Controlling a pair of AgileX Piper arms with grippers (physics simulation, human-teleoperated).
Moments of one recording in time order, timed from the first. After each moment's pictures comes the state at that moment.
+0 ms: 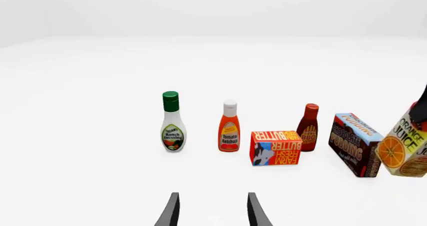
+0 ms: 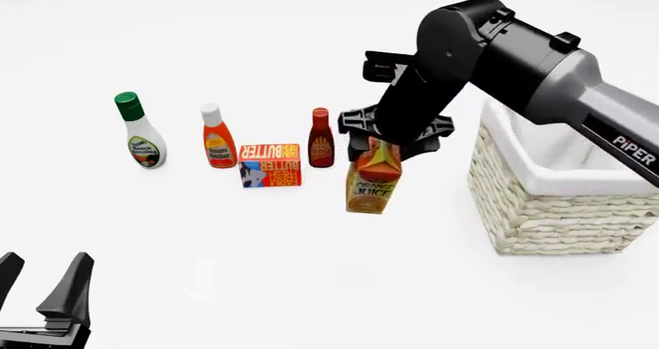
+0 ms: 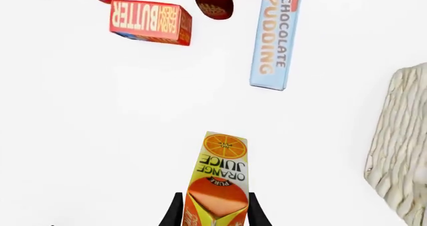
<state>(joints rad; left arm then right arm) 0.00 0.07 -0.03 -0.03 0.00 0.58 1.74 -1.74 1.21 0.43</state>
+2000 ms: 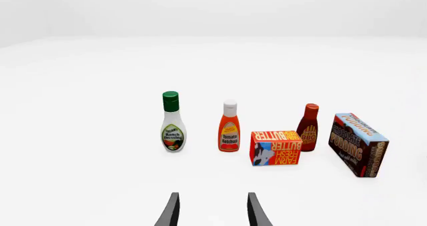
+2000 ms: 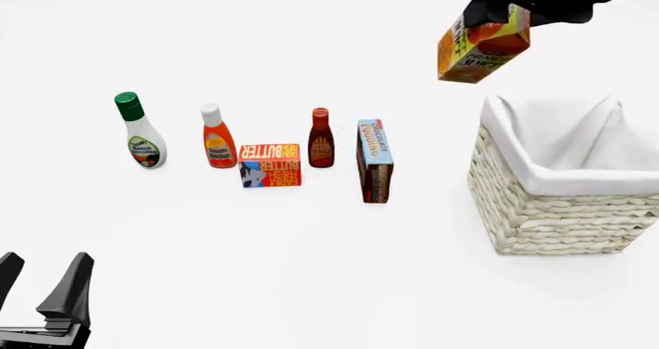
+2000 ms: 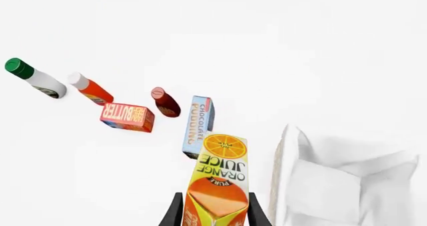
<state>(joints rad) 0.00 0.07 -0.03 -0.03 0.00 0.27 1.55 -2.00 1.22 0.10</state>
